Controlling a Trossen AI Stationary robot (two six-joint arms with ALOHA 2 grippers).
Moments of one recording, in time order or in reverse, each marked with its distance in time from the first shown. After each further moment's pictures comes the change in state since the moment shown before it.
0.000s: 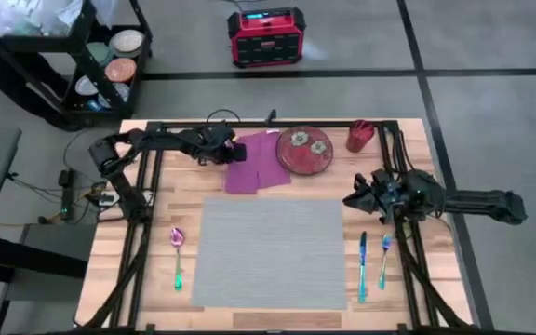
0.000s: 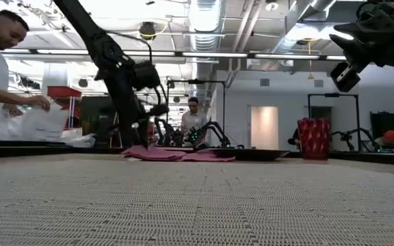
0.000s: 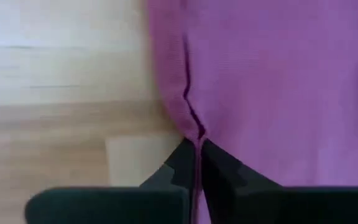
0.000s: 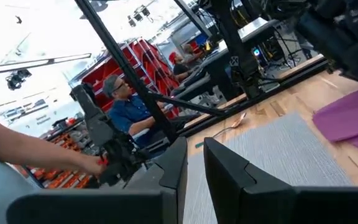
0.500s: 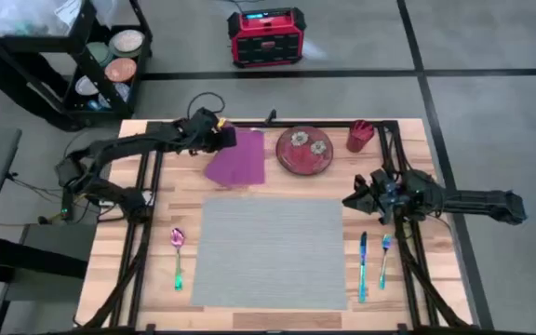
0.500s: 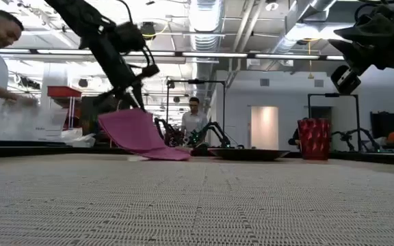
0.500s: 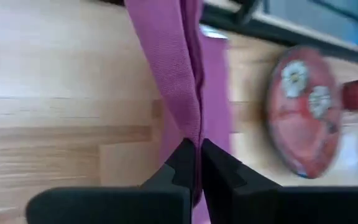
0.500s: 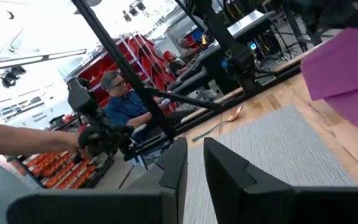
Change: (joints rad) left arm 0.020 -0.286 0.003 -0.088 -0.057 -0.064; right arm 0.000 0.000 0.000 -0.023 0.001 0.000
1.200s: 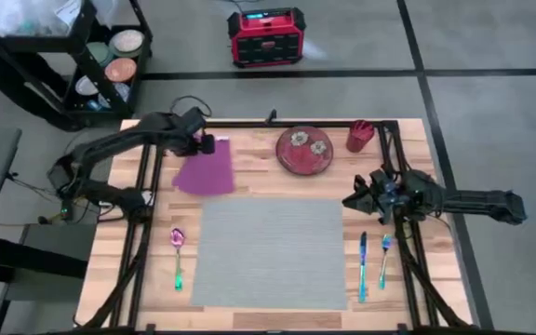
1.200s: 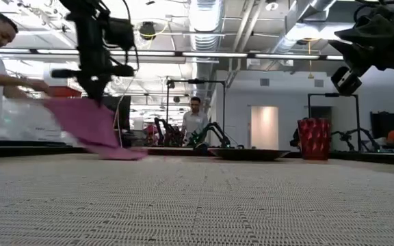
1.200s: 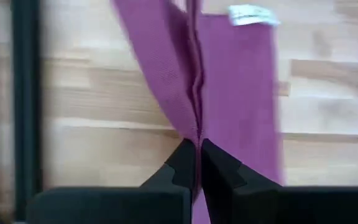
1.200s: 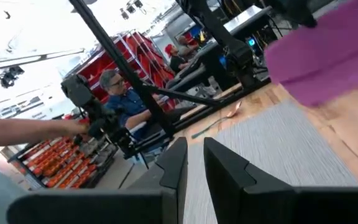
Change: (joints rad) left arm 0.039 -0.082 0.156 -0.706 -0.163 0.093; right arm 0.001 0.000 0.000 -0.016 -0.001 0.011
